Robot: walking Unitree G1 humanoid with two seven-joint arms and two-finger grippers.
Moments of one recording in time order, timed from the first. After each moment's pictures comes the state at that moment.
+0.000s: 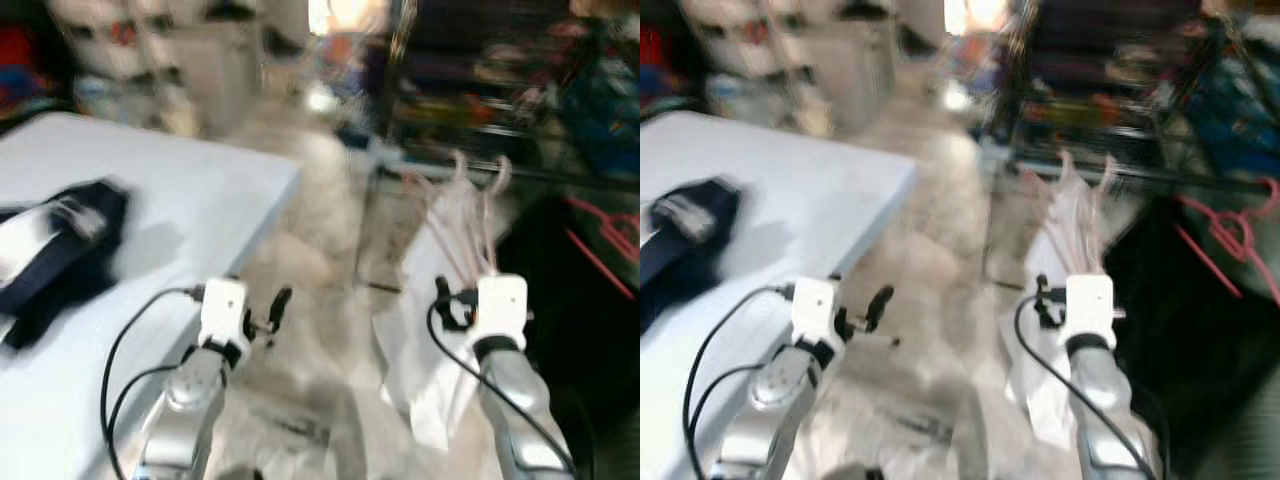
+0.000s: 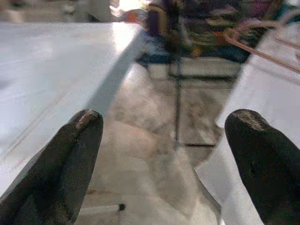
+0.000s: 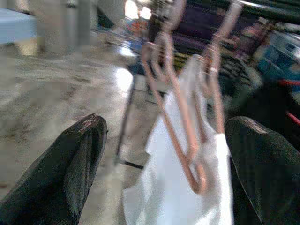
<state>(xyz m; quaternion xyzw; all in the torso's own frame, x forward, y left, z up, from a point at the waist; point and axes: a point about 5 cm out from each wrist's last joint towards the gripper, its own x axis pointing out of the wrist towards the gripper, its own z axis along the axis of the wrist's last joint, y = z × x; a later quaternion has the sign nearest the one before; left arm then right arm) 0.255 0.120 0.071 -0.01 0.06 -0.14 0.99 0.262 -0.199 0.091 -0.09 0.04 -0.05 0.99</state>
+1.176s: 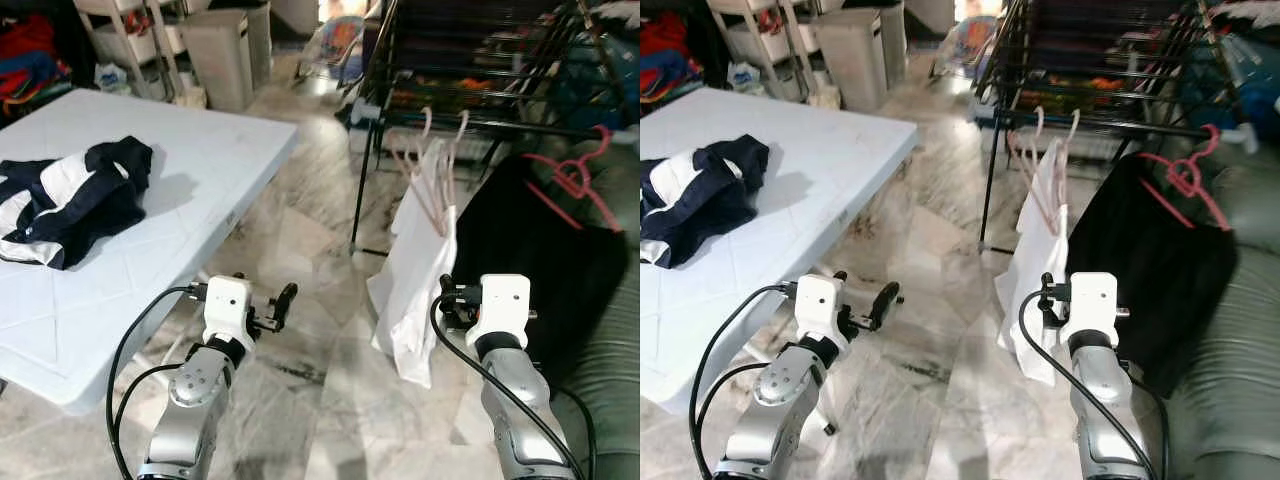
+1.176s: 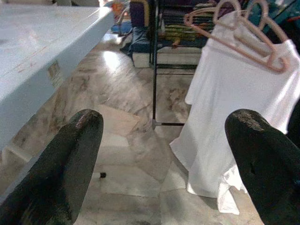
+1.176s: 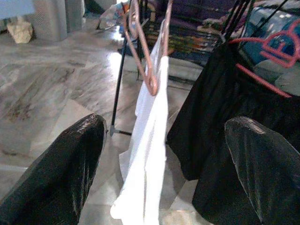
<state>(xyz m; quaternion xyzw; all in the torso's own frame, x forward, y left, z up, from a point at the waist) 0.257 0.122 0.070 -0.02 0.06 -0.15 0.99 0.259 -0.202 0.081 -0.08 0.06 -0.07 0.99</state>
